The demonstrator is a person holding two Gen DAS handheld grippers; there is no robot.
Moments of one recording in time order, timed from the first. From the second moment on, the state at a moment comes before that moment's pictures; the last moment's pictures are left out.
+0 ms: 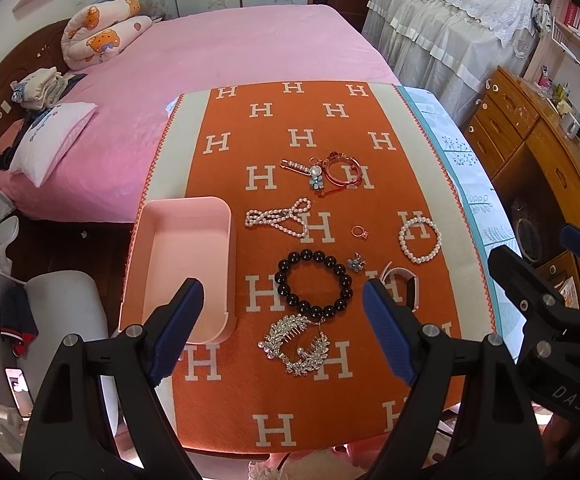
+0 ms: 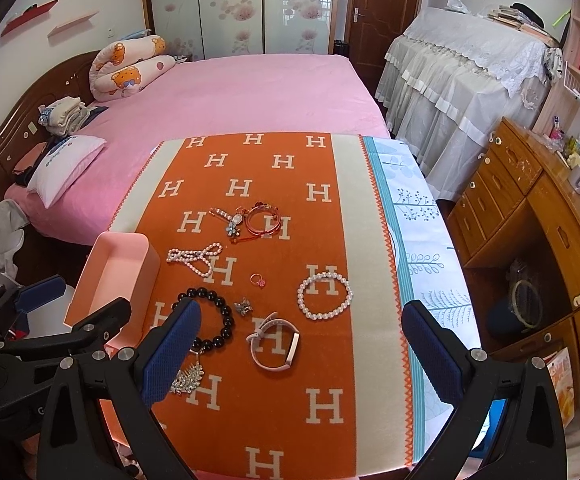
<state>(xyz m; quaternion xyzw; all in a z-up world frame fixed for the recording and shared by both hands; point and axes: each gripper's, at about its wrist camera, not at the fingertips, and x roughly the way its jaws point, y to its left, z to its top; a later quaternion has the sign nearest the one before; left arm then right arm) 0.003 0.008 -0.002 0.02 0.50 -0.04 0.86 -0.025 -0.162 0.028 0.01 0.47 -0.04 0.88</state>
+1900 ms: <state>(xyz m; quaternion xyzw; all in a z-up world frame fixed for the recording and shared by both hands) 0.111 0.019 0.000 -0.03 0.47 -0.02 0.88 0.068 -0.227 -0.032 0.07 0.54 0.00 0.84</state>
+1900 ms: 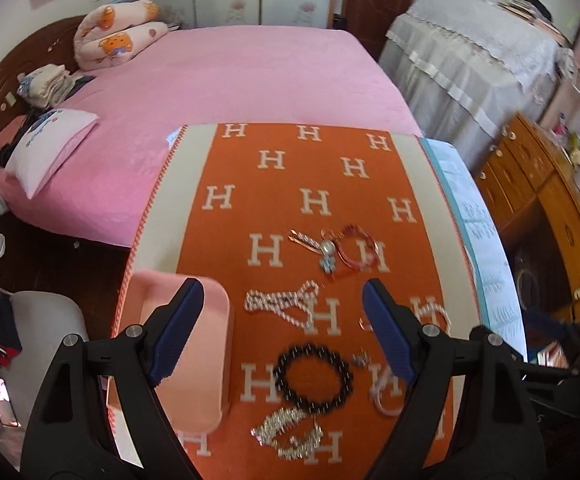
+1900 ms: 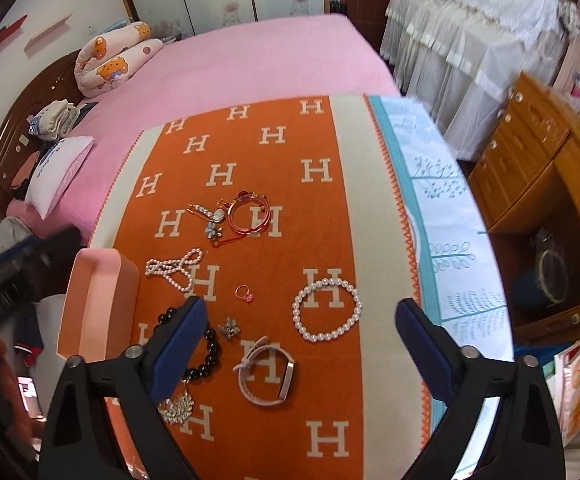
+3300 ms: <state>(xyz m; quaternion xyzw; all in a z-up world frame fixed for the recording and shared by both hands) 0.330 -0.012 -0.195 -0.11 0.71 0.08 0.69 0.274 -0.206 -0.198 0.02 0.60 0.08 0.80</state>
